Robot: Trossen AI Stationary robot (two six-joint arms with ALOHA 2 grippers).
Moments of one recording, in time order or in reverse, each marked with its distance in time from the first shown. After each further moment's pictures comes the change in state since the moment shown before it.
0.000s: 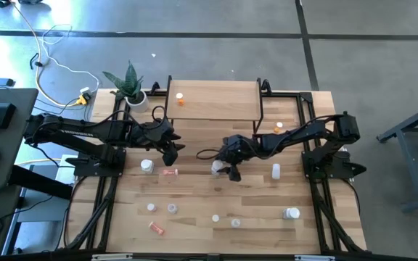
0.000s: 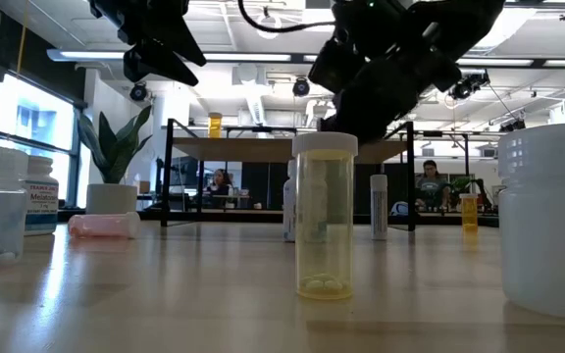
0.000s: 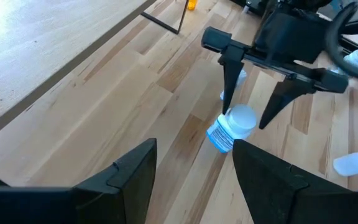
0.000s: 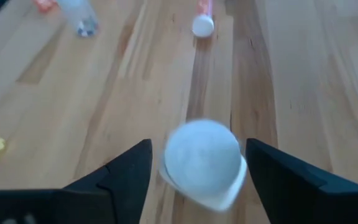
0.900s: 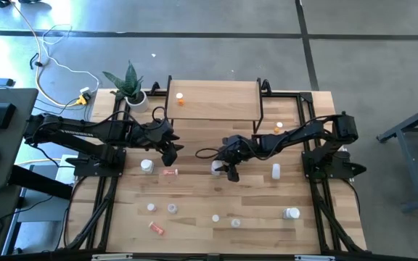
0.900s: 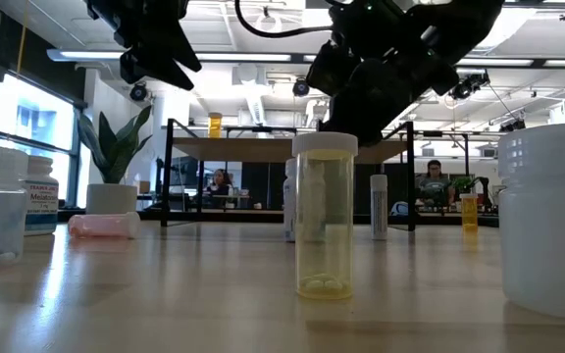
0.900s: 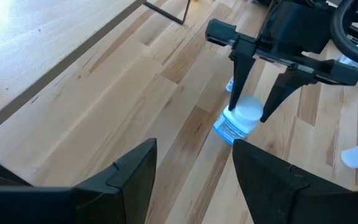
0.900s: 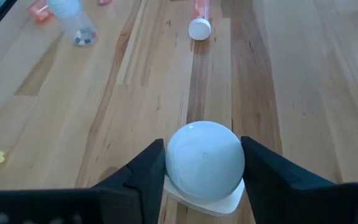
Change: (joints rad) left arm 0.000 0.000 0.000 -0.037 0.000 0.000; right arm -0.001 0.020 0.000 0.017 0.003 0.050
